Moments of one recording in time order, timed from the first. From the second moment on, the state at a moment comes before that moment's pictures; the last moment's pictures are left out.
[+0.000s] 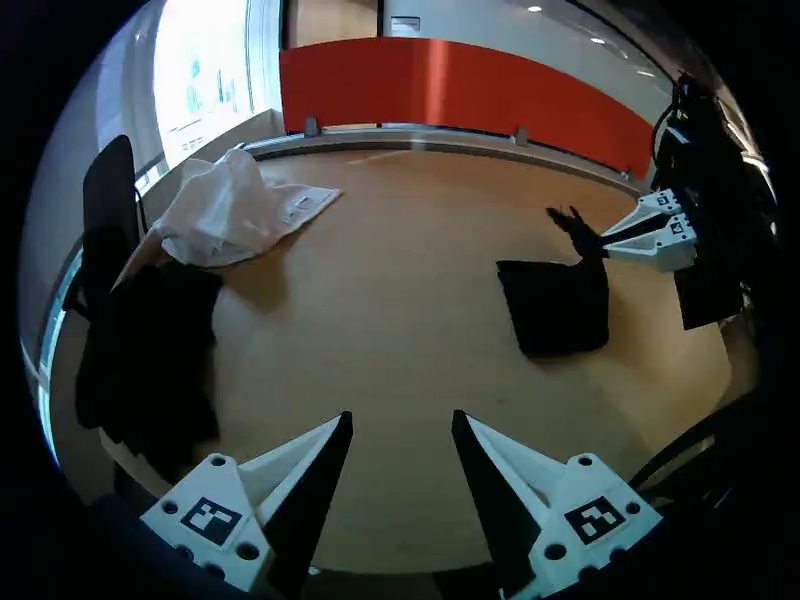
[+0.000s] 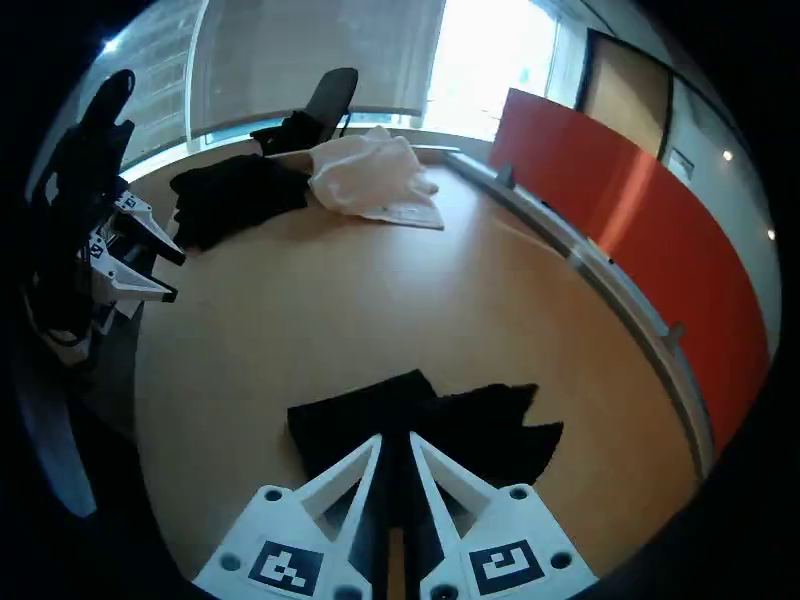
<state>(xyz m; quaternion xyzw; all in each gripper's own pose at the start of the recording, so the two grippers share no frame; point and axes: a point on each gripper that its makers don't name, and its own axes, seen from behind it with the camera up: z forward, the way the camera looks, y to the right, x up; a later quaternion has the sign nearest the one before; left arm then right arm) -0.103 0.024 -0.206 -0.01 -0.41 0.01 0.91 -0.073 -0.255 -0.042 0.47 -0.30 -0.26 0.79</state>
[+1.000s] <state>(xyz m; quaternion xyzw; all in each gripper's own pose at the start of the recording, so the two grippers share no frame) -0.106 0.013 -0.217 0.00 -0.42 0.01 0.91 -0.111 -0.276 -0.064 0.48 -0.34 -0.24 0.77</state>
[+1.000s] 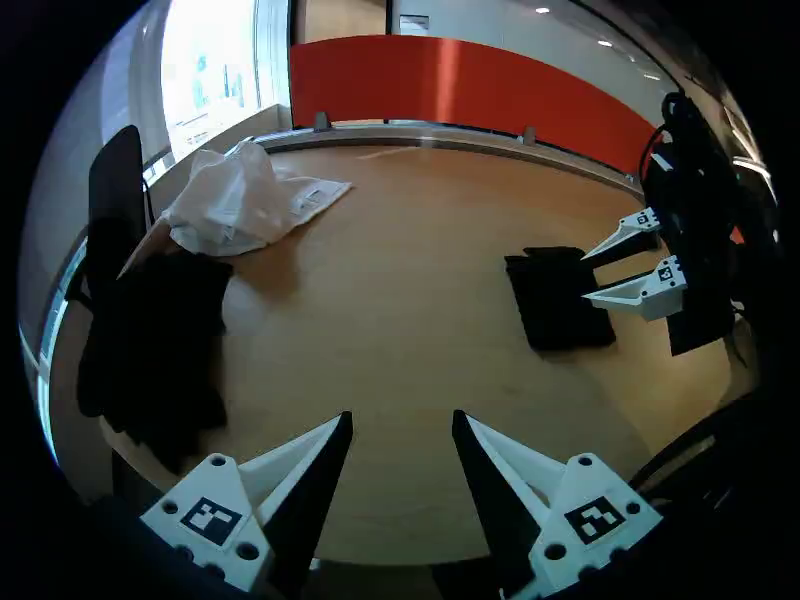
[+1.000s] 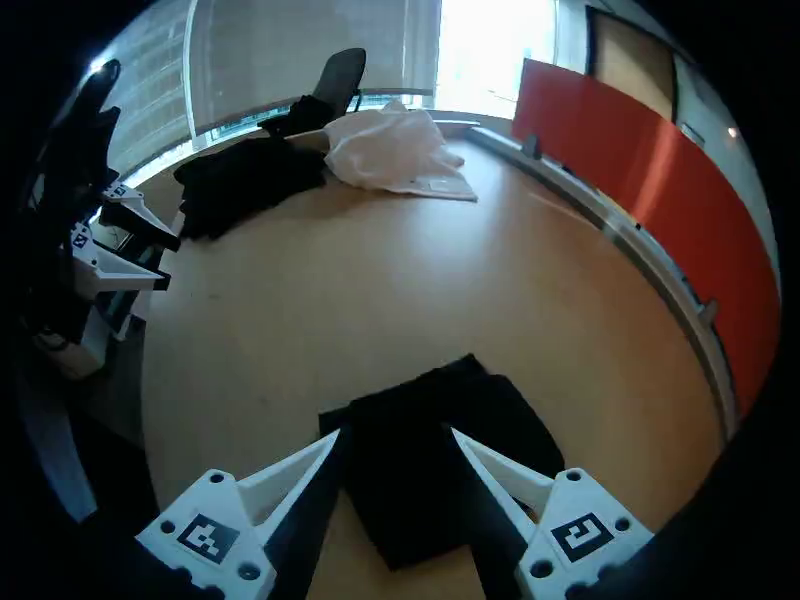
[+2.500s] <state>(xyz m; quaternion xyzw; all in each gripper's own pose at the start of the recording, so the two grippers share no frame) -0.107 0.021 -0.205 -0.02 -0.41 0.02 0.91 -0.178 -0.185 -0.105 0.39 -0.42 -0.21 0.79</state>
